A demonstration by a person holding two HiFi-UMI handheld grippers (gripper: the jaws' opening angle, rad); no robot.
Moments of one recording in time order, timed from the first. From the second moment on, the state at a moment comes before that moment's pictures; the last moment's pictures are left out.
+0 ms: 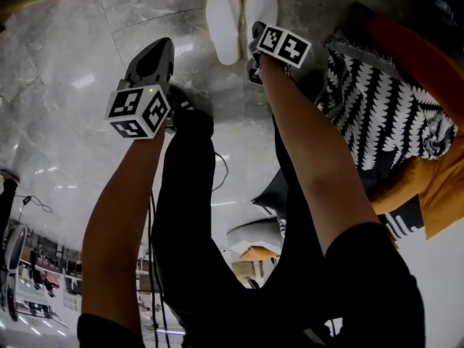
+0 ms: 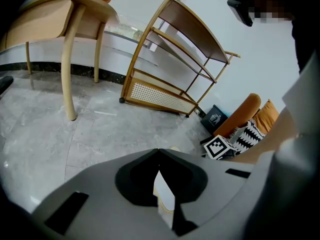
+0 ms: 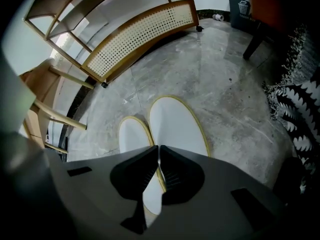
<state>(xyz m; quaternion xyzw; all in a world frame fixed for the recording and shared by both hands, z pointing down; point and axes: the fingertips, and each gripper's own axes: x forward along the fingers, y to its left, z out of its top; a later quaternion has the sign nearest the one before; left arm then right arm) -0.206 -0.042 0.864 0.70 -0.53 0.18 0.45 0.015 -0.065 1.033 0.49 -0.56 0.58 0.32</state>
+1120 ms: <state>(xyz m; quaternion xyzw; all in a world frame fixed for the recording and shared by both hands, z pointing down) -0.137 -0.034 0.635 0.72 -0.50 0.24 0.42 0.058 -0.112 0.687 0.42 -0.69 0.49 0.33</state>
